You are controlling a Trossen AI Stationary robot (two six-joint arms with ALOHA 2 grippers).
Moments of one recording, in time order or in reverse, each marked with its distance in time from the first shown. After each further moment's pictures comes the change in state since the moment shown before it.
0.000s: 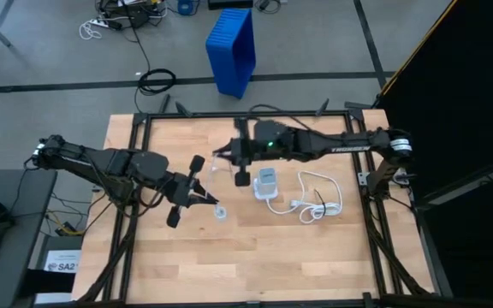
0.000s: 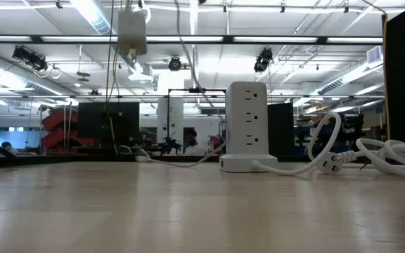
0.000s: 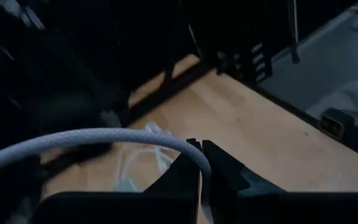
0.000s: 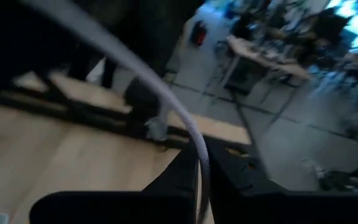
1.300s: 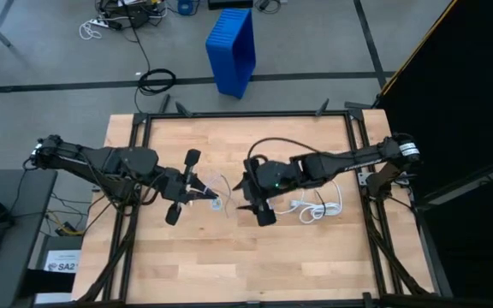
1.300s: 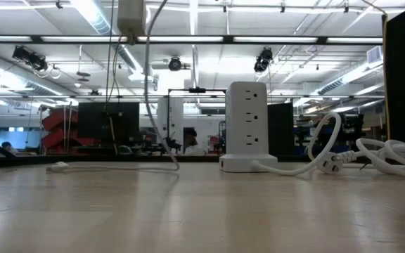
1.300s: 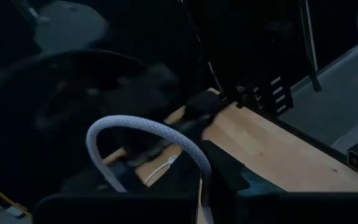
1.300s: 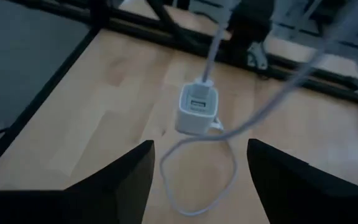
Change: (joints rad) left arm 0.003 -0.028 -0.001 0.094 -0.035 0.024; right arm 0.234 -0.079 -0.046 -0.360 0.052 0.175
